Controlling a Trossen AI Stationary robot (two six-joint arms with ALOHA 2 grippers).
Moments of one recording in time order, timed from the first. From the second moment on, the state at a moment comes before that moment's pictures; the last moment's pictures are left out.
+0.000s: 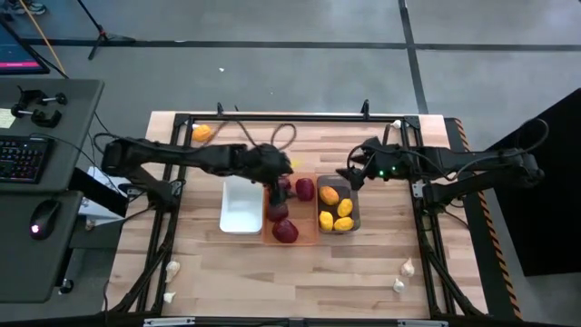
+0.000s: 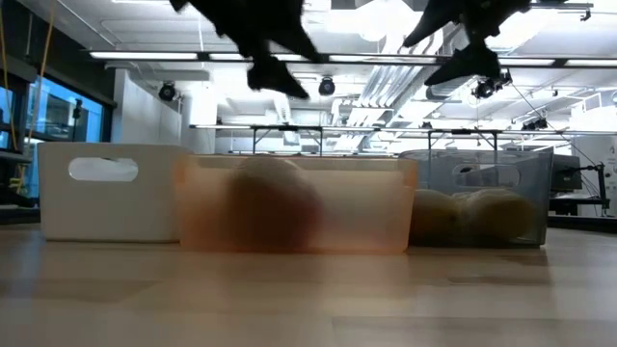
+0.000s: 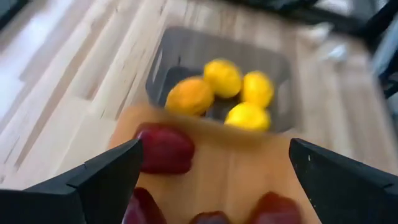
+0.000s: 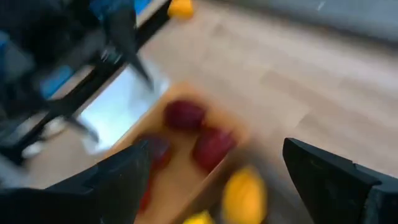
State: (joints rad) left arm 0.06 1.53 1.17 -0.34 0.04 -0.19; right arm 0.01 1.01 0.90 -0.52 0.28 0.76
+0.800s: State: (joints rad) left arm 0.07 1.31 1.17 -0.21 -0.14 -0.12; right arm 0.76 1.49 0.90 -0.97 -0.27 1.68
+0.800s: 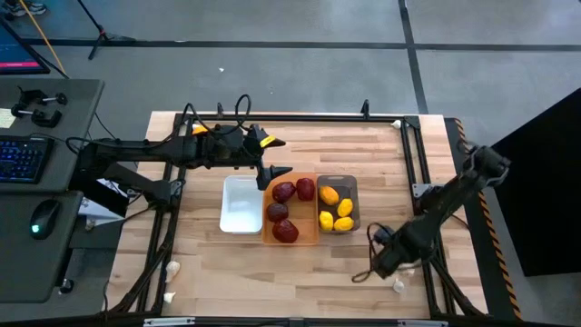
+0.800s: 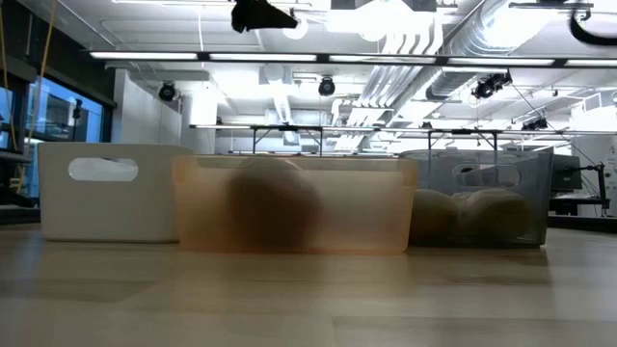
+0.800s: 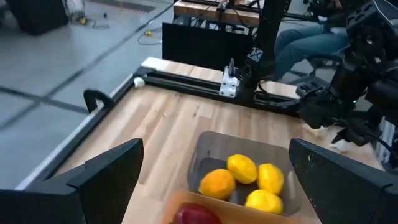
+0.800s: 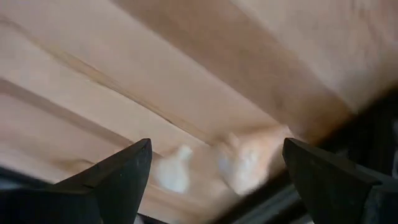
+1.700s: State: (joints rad) left arm 0.07 1.31 1.17 -0.21 -0.19 -0.09; right arm 0.78 1.74 0.90 -0.97 -0.48 1.61
